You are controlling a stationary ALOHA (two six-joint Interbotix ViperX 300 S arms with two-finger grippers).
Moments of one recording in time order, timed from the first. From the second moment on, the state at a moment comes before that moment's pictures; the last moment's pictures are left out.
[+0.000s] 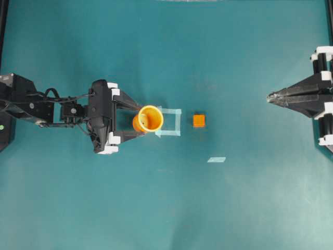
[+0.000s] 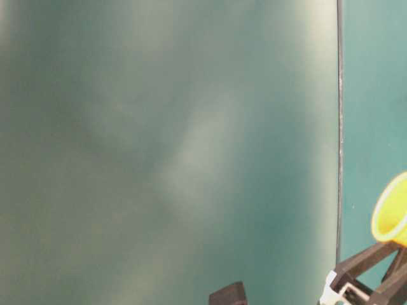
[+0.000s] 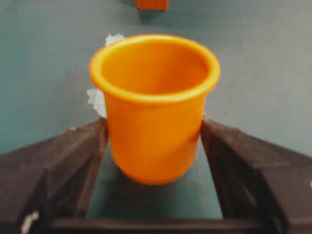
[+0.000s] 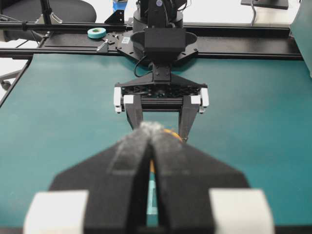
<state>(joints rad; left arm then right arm) 0.02 0.18 0.99 0.01 -0.78 -0.01 0.00 -0.94 1.15 0.00 -0.21 0.00</state>
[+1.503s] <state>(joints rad) -0.01 0.20 1.00 0.01 -0.79 -0.08 0.00 -0.94 1.15 0.00 -0.18 0.00</state>
